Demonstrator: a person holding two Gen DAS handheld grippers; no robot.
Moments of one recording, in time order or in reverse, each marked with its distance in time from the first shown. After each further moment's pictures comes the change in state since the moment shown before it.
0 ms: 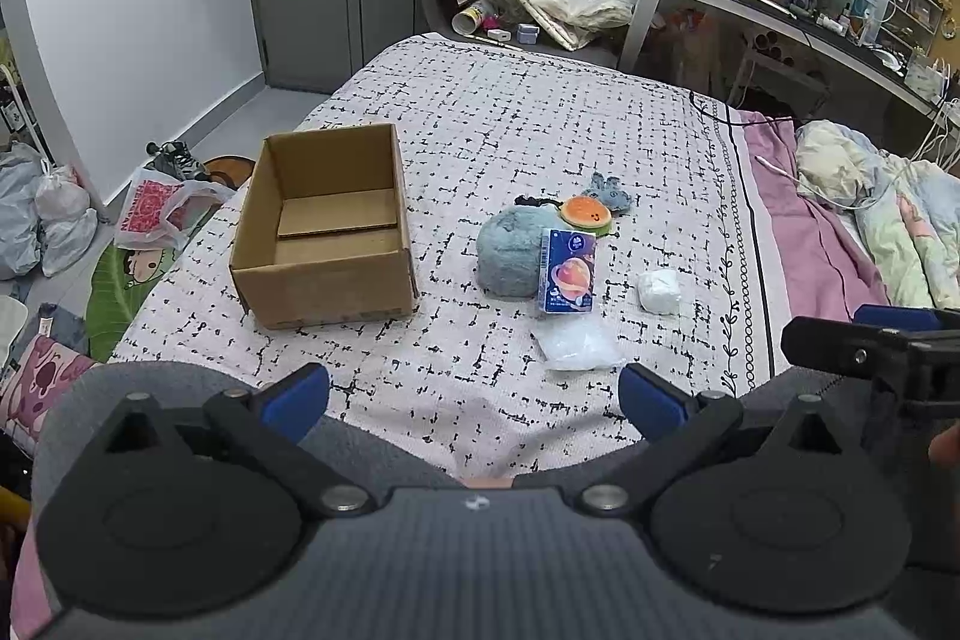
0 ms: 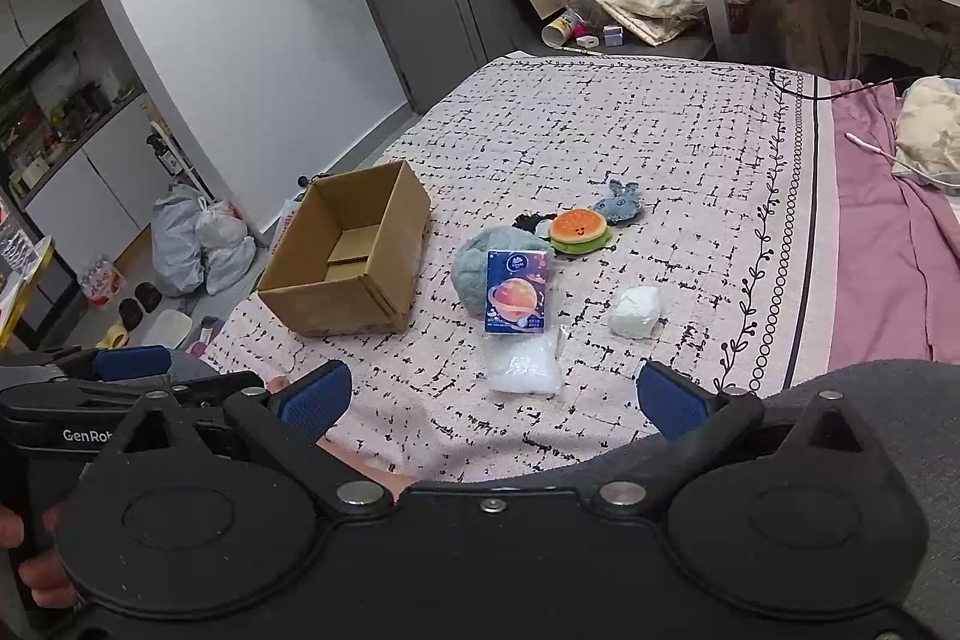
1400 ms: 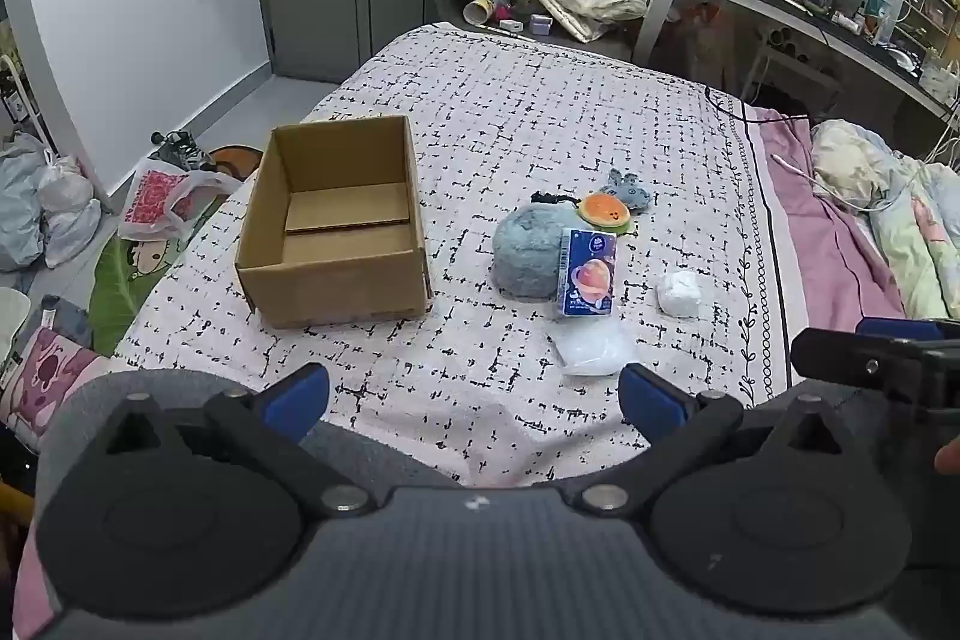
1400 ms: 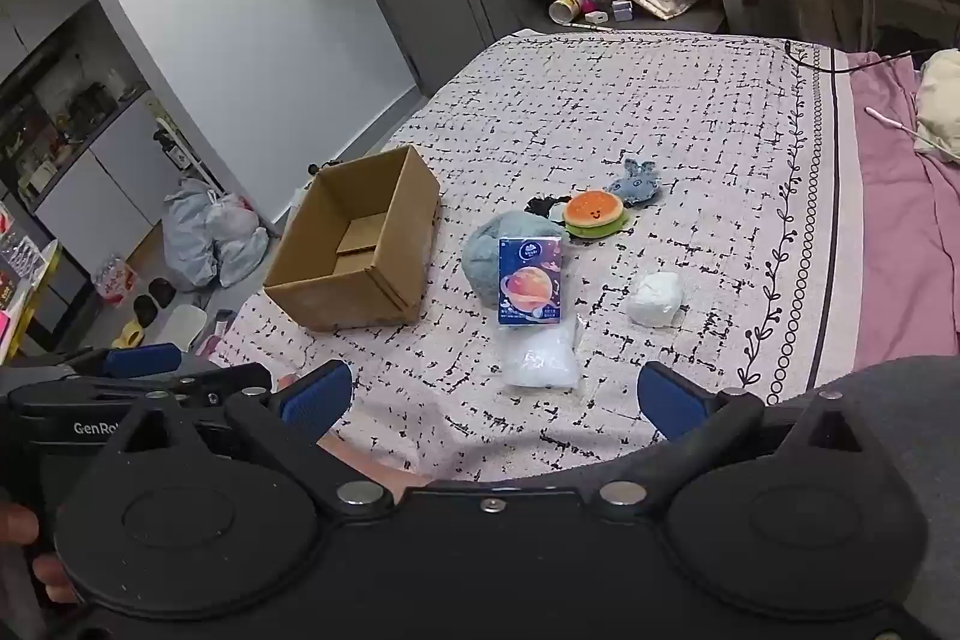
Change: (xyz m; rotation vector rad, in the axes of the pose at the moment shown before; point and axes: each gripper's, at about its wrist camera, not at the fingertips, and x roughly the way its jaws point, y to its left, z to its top) left arm 0.018 0.012 0.005 -0.011 0.021 0.012; right arm 0.013 0.002 0.004 0.028 0.042 0.037
